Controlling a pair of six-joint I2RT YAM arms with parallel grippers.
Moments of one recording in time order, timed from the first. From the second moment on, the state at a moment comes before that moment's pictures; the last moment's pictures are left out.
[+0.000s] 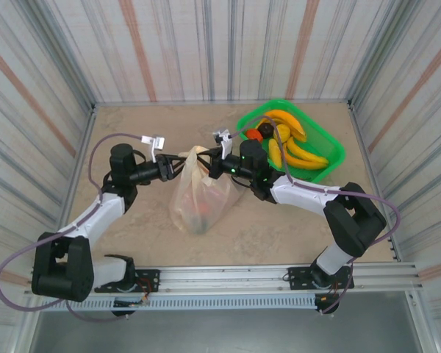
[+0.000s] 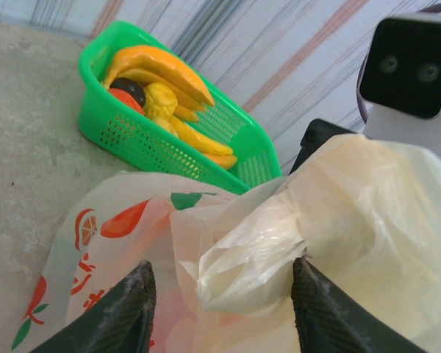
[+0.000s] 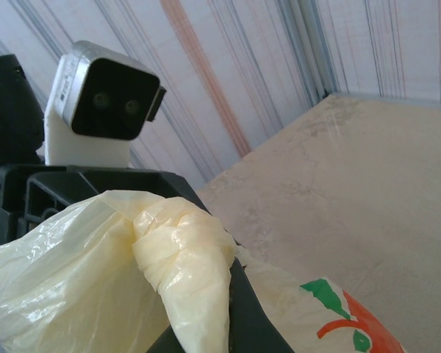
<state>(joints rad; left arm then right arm) -0.17 1.23 0.63 0.34 0.92 -0.50 0.76 1.60 0.94 0.57 -0.37 0.41</state>
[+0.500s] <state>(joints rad) -0.19 1.24 0.63 0.38 0.95 -0.49 0.76 1.60 0.94 0.57 -0.38 0.41</state>
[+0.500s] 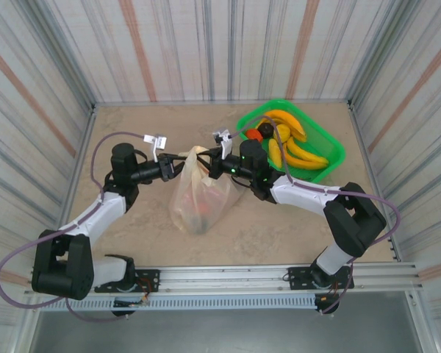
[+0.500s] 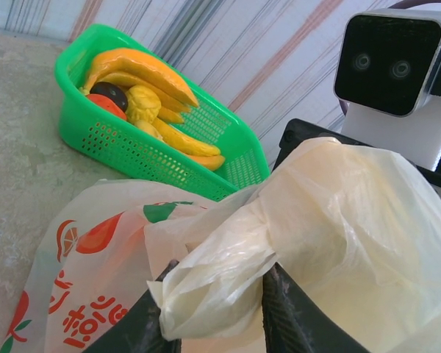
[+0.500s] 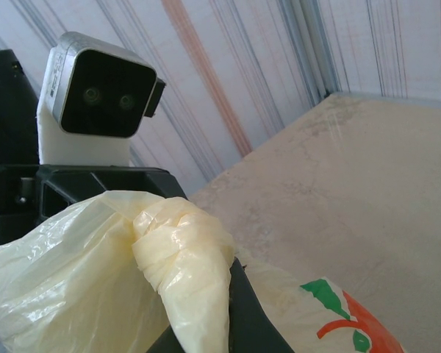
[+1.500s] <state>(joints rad) -0.19 1.24 0.64 0.38 0.95 -0.48 0.76 1.60 0.94 0.57 -0.37 0.41</state>
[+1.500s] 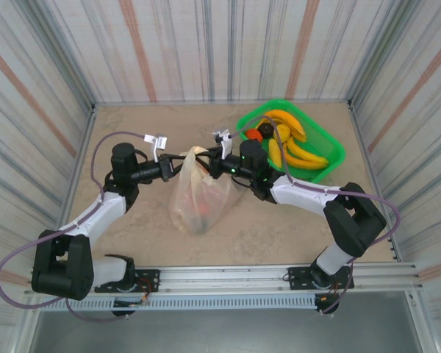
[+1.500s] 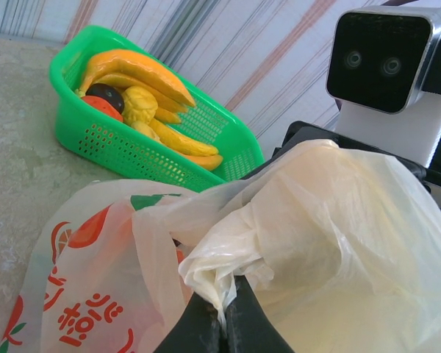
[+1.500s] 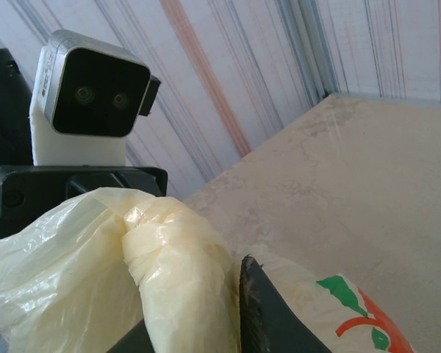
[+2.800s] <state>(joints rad) -0.20 1.24 0.65 0.35 0.95 -0.45 0.52 1.20 0.91 0.02 -0.52 0.30</state>
